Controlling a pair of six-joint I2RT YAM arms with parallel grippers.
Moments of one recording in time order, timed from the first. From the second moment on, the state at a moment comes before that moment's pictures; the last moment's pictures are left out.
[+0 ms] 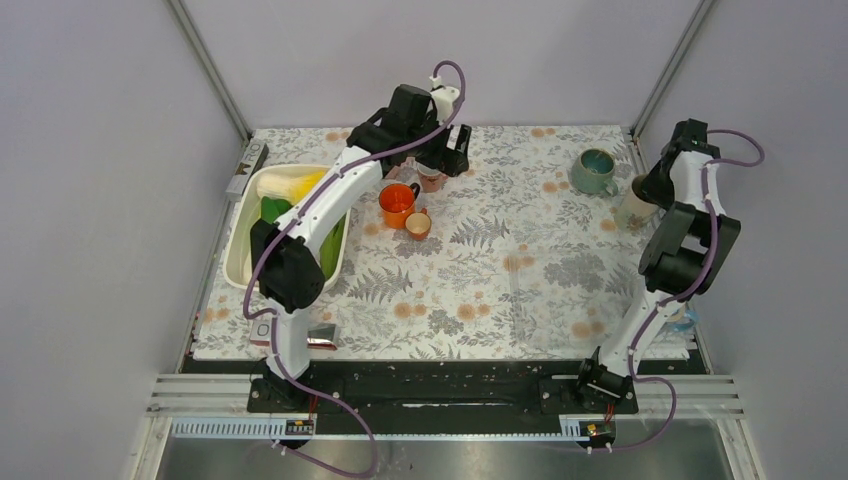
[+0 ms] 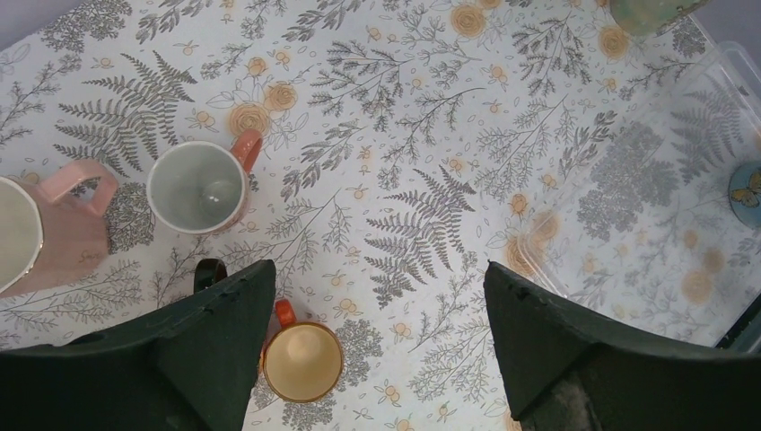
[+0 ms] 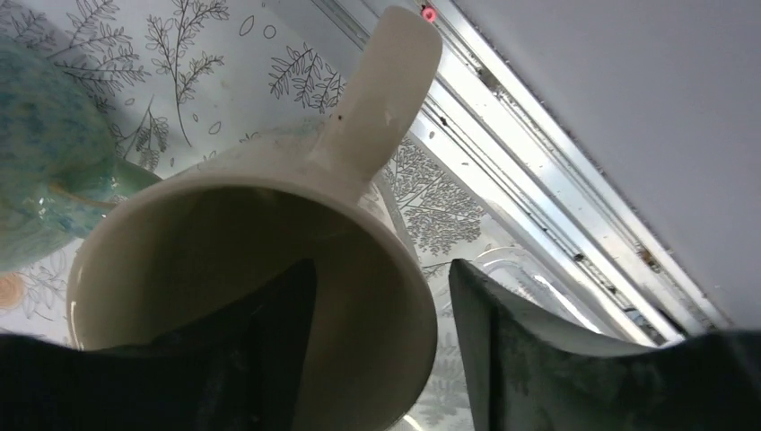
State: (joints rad) left arm -0.57 1.99 2.05 -0.66 0.23 -0.08; right arm -0.41 2.04 1.78 -0.86 0.23 0.35
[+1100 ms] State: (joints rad) left arm -0.46 1.88 1.91 -0.60 0.37 -0.11; right arm -0.81 1.21 1.06 -1.00 0.45 0.72
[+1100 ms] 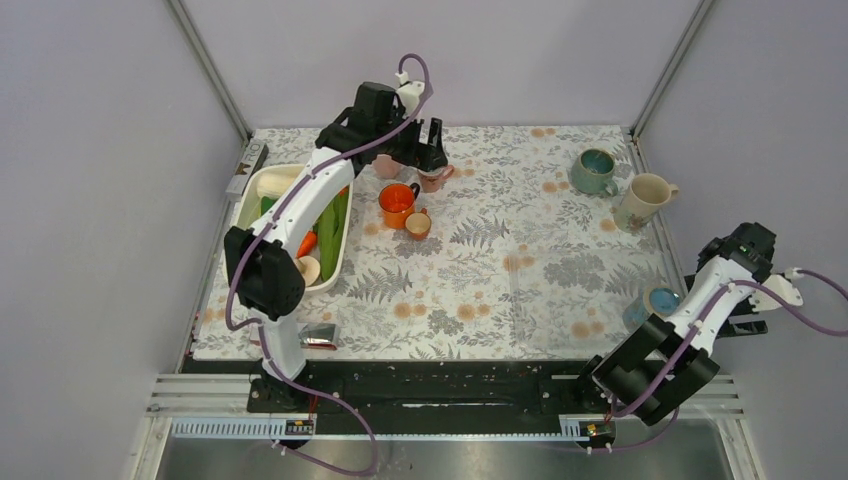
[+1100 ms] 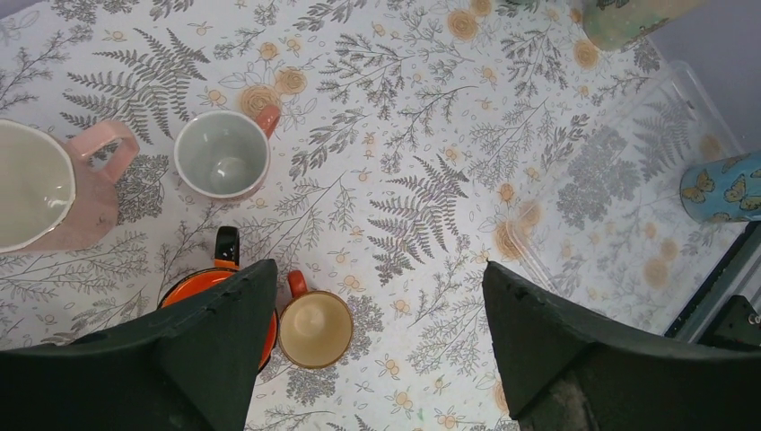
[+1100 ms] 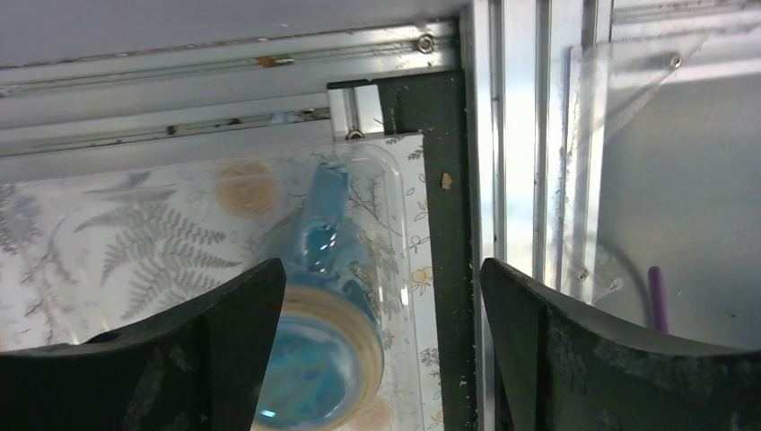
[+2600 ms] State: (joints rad) left arm -0.47 1.83 1.84 -0.57 0.46 -0.07; right arm -0.51 1.21 0.89 -0.55 -0.24 0.59
